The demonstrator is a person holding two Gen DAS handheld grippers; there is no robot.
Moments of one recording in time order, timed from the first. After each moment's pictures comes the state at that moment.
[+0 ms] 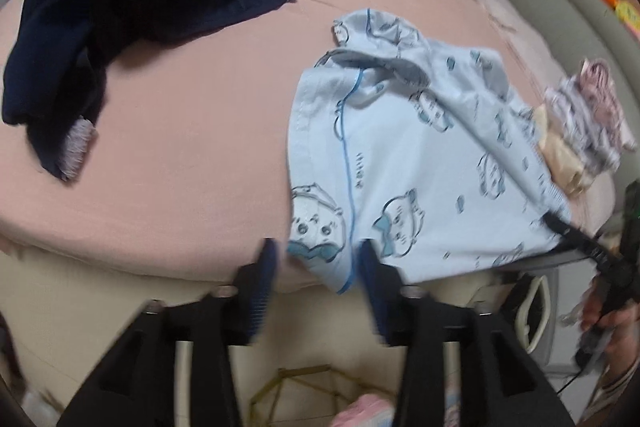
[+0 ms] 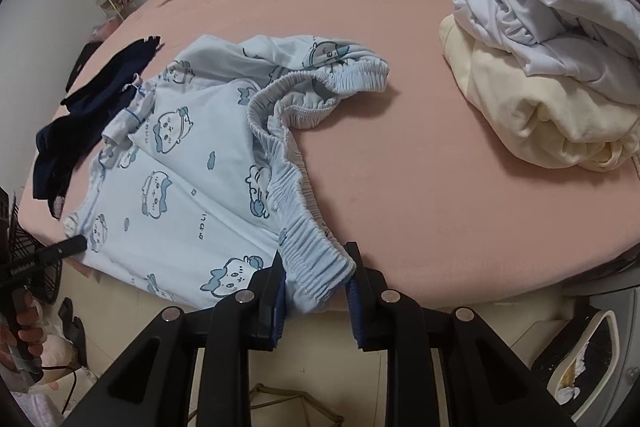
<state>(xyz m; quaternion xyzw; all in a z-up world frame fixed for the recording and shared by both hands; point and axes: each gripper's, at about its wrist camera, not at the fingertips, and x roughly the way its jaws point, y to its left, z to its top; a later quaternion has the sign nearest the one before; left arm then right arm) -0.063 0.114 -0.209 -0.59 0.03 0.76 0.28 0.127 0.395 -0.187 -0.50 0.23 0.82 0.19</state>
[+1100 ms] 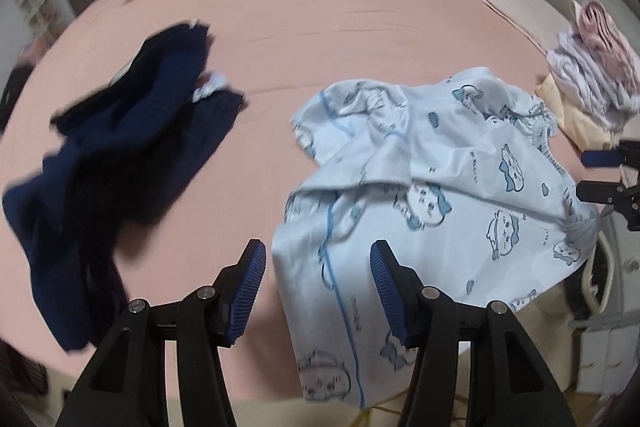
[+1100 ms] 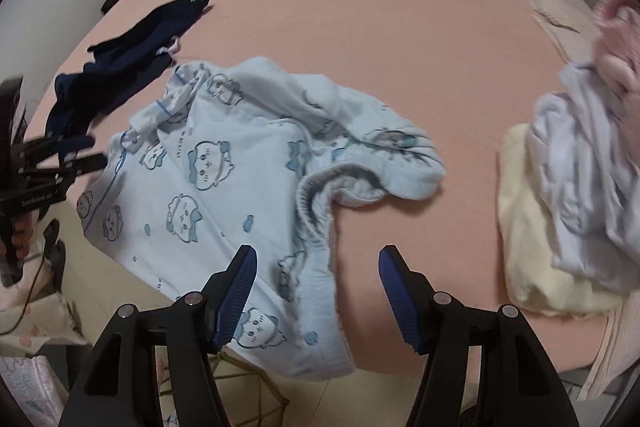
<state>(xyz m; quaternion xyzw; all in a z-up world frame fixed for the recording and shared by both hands) -0.115 0.199 -0.175 -0.50 0.21 0.78 0.32 0.046 0.404 -0.147 -0.57 0.13 0.80 0.09</state>
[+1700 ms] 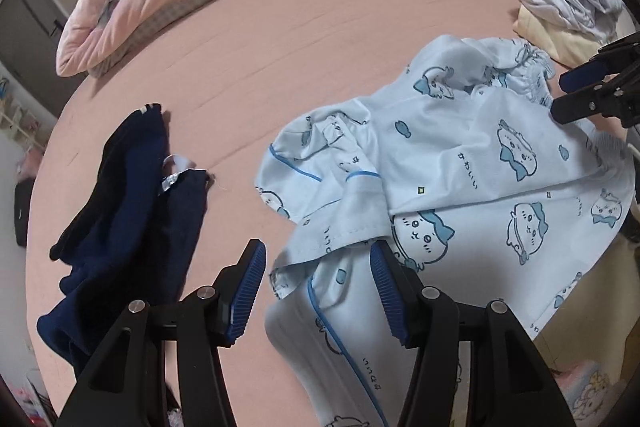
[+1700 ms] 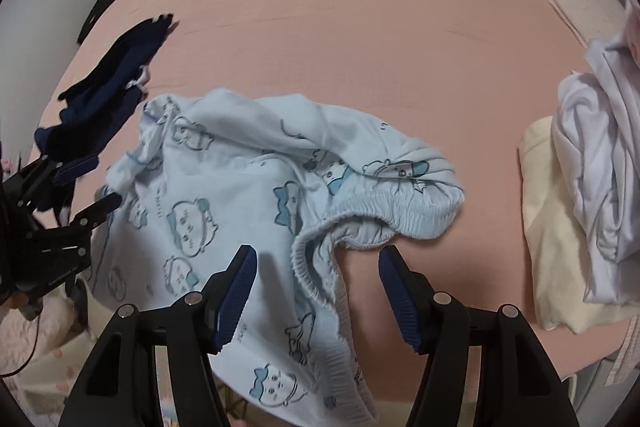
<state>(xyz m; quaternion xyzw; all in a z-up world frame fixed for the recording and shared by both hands) -0.108 0.245 -0.186 -0.41 0.35 0.76 0.36 0.015 0.424 -0.171 -0.57 0.20 0.78 0.13</state>
